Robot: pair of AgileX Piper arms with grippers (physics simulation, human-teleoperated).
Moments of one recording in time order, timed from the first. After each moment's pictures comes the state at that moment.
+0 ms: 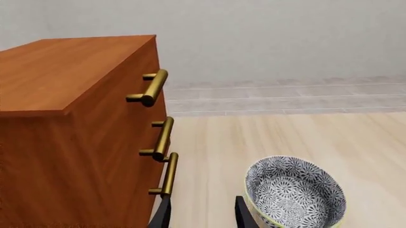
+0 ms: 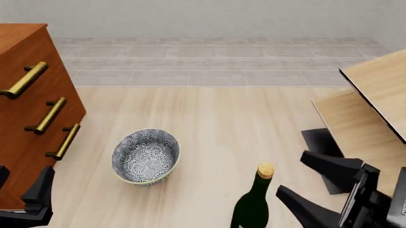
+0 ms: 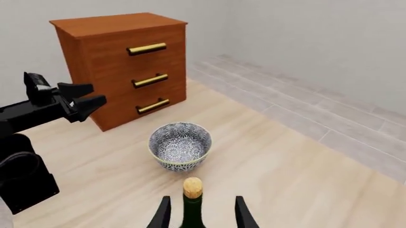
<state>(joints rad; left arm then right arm) 0.03 0.08 0.00 0.00 0.04 0.83 0.41 -0.25 -0.03 -0.03</state>
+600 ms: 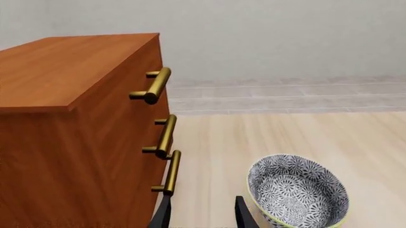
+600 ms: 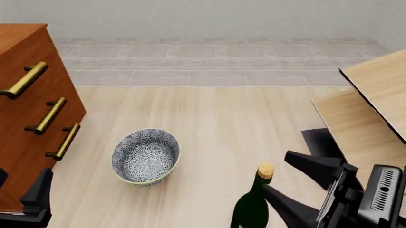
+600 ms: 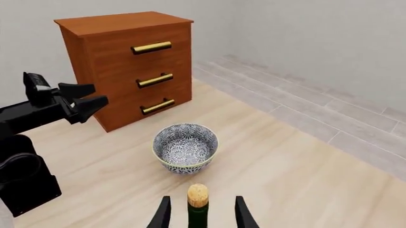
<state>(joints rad) 0.04 0.04 0.00 0.04 0.05 0.85 0.55 -0.21 -0.20 -0.02</state>
